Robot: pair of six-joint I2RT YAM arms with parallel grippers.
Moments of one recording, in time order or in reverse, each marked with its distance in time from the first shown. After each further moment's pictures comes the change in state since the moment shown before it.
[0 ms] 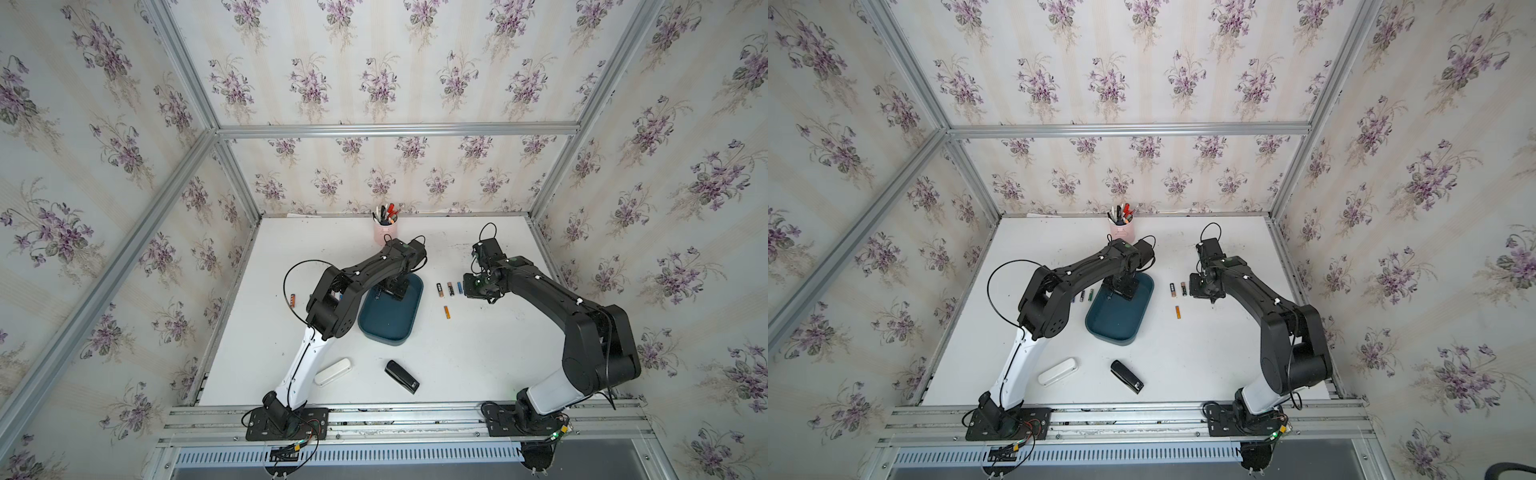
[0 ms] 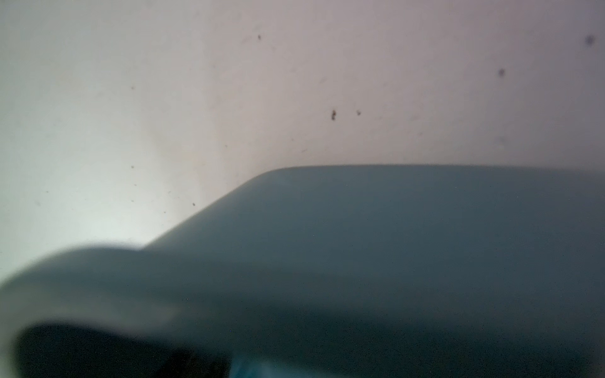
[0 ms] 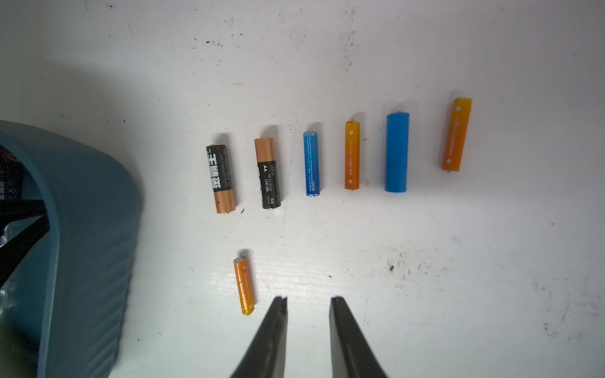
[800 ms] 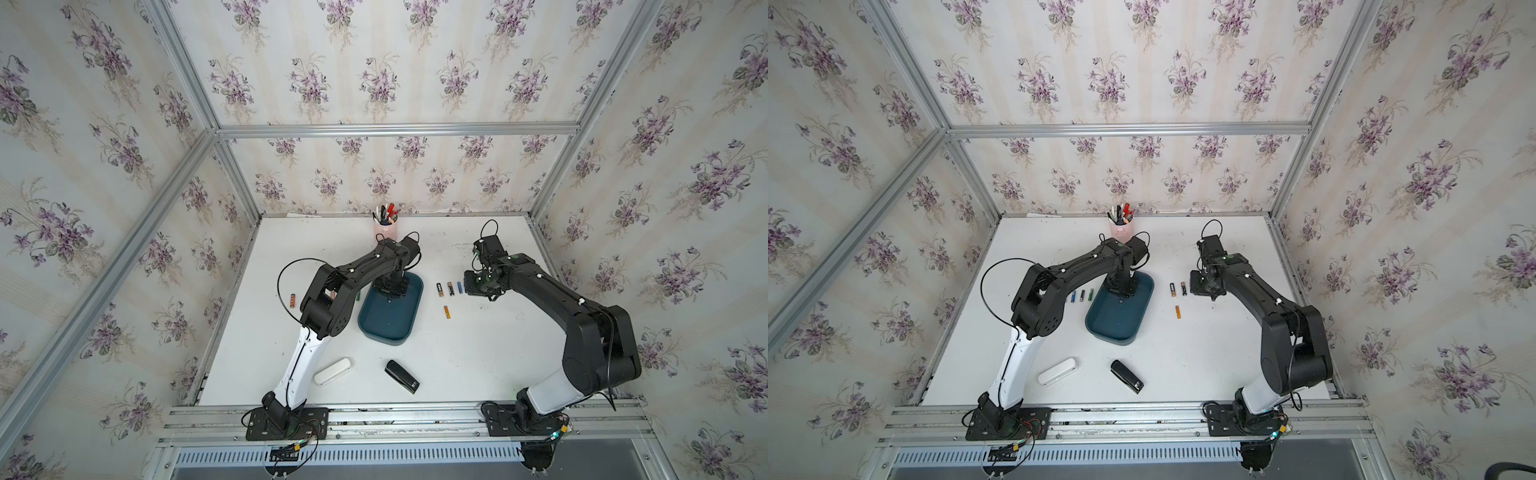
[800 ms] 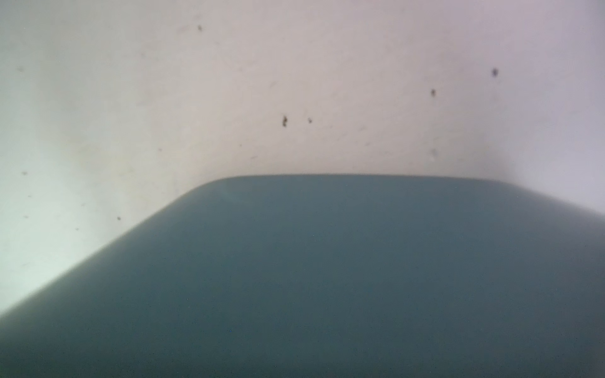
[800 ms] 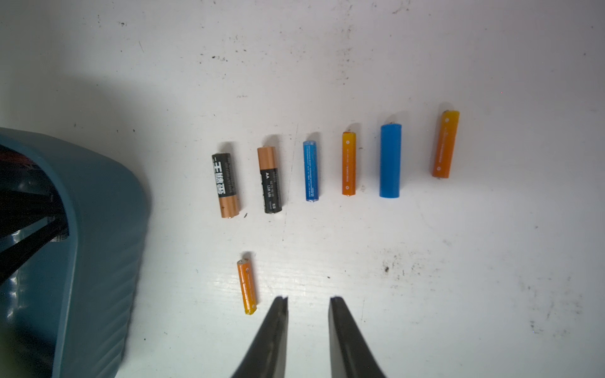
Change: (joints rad) left arm 0.033 -0.020 -0.055 0.089 0.194 -0.033; right arm -0.003 -0.002 0.026 -0.016 0.003 -0.003
